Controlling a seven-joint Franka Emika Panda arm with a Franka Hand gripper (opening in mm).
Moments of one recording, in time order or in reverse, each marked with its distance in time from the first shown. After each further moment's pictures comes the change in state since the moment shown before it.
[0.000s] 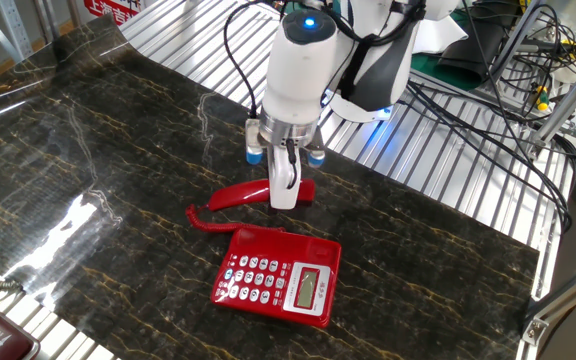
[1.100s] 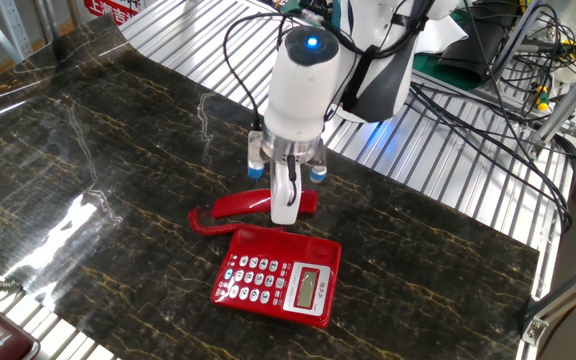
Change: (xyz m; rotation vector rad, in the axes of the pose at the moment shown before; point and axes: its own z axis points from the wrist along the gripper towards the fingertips) arm 0.005 0.016 0.013 0.056 0.023 -0.012
